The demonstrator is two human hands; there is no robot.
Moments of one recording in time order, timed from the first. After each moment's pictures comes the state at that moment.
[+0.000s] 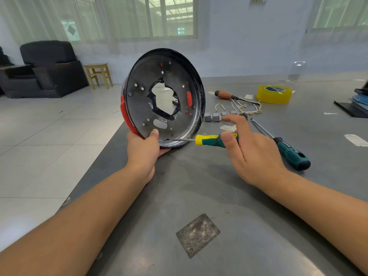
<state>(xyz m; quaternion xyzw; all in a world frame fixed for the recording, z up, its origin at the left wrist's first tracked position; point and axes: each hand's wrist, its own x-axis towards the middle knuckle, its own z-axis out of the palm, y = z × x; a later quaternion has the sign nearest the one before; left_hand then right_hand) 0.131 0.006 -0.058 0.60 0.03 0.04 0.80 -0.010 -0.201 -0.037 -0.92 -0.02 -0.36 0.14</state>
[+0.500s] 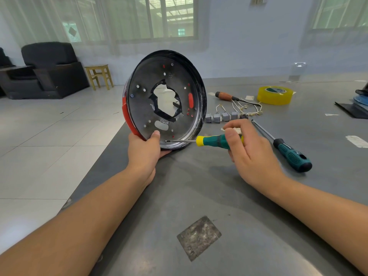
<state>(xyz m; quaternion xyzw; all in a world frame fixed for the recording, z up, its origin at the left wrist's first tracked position) 0.132 0.006 -0.059 0.61 0.02 0.04 0.79 -0.008 -0.197 -0.043 -0.87 -0.03 -0.35 0.35</state>
